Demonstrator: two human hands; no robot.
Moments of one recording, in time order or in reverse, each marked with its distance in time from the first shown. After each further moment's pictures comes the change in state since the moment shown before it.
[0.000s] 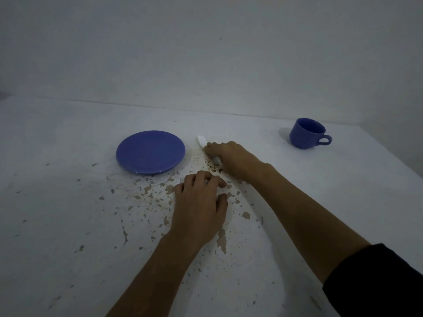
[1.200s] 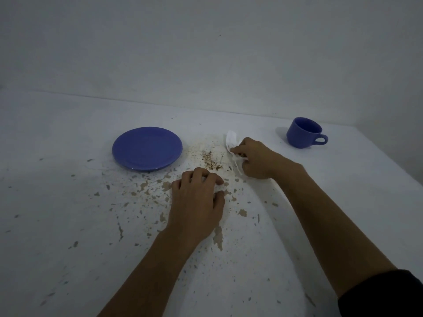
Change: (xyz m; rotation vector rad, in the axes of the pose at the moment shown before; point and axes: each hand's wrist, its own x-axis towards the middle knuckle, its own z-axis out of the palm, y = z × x) left_hand 0.000 -0.001 0.001 -0.001 0.021 0.020; right_hand -0.039 0.026 -0.031 0.073 -0.113 0.214
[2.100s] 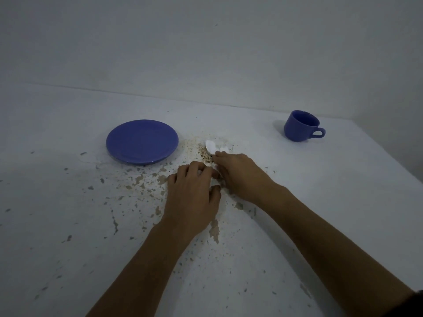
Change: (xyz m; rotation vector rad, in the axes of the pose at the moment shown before) left_hand 0.000 -0.001 0.001 0.042 -0.048 -0.010; right_hand -0.028 -0.040 0.042 -0.018 0.224 -0.138
